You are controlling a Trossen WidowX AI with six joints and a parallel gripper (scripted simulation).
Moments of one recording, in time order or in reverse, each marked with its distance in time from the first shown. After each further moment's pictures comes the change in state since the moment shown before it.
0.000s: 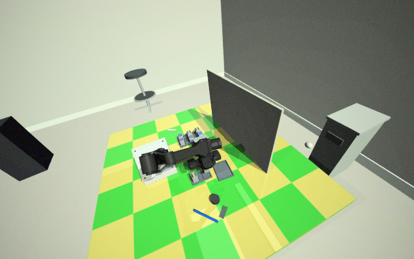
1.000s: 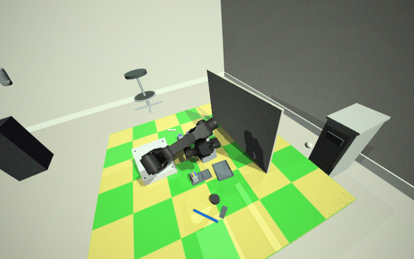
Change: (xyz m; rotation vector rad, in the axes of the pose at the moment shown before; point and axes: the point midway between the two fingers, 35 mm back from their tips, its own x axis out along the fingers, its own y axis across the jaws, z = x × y) arm -0.104 0.000 0.003 -0.001 -0.009 0.008
